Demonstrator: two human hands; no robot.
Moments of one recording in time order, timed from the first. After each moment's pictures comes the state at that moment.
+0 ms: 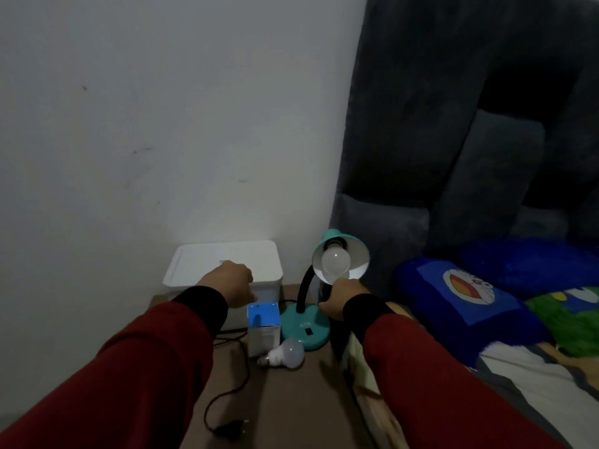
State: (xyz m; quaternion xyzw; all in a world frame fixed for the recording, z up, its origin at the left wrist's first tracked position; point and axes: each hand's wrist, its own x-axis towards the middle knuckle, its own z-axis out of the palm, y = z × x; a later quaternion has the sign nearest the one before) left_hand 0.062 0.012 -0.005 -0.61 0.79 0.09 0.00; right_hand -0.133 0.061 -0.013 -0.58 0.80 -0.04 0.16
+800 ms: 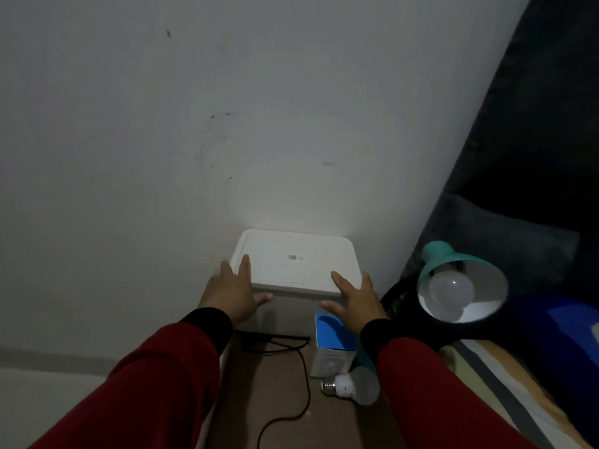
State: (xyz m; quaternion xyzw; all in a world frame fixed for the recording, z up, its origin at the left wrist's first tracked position) left_hand 0.163 -0.079 -0.107 -0.72 0.66 0.18 -0.08; right_hand -0.062 -0.066 -0.107 -0.67 0.70 -0.15 0.19
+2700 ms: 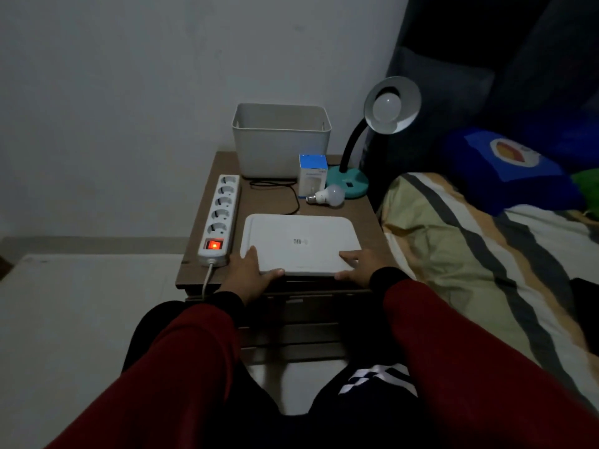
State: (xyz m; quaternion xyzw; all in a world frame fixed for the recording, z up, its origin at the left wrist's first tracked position) left_hand 0.145 0.237 -0.202 -0.70 0.64 0.31 -0.10; right_hand -0.089 0.233 -0.184 -0.61 0.73 -0.04 0.31
